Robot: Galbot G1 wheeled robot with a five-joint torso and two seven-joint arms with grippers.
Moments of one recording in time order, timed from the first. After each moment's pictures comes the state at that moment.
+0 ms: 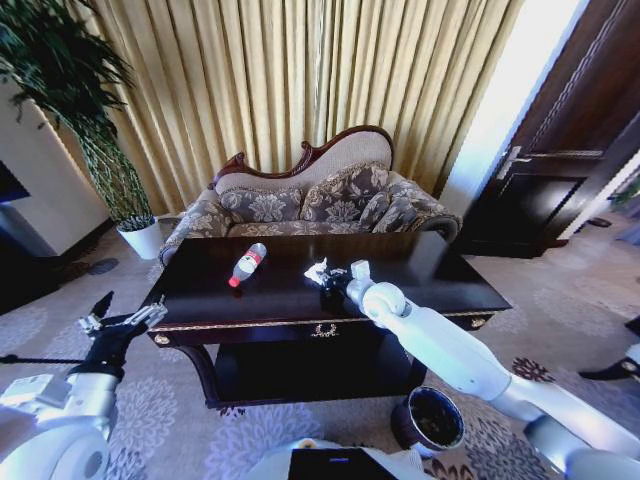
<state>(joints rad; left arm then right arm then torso) 1.80 -1.35 -1.08 -2.50 -0.58 0.24 -0.01 -0.57 0.90 -0.27 1.77 0.94 -0.48 0.27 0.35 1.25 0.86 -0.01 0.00</state>
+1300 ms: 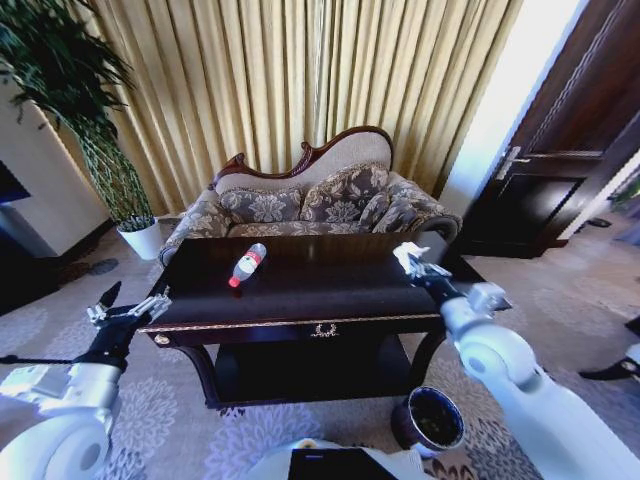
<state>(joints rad) 1.75 -1.27 -1.07 -2.50 -0.69 0.26 -0.02 -1.53 0.89 0.71 2.27 0.74 -0.26 0.23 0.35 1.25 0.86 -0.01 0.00</state>
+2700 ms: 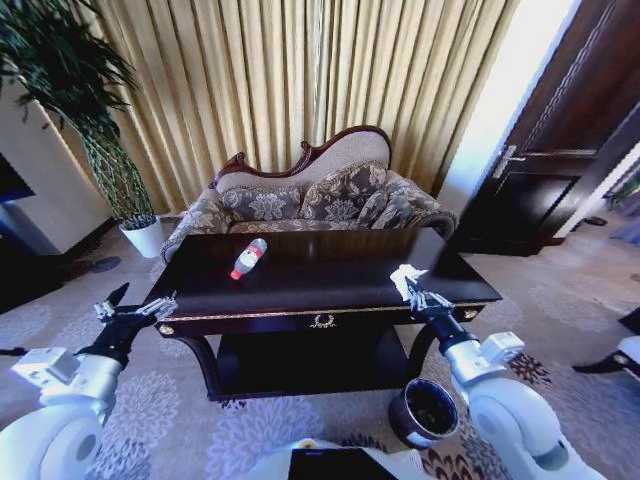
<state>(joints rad) 1.74 -1.23 -1.10 -2.50 -0.57 0.41 -0.01 -1.68 1.07 0.71 2.41 0.61 -0.22 0.12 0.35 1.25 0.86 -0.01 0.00</state>
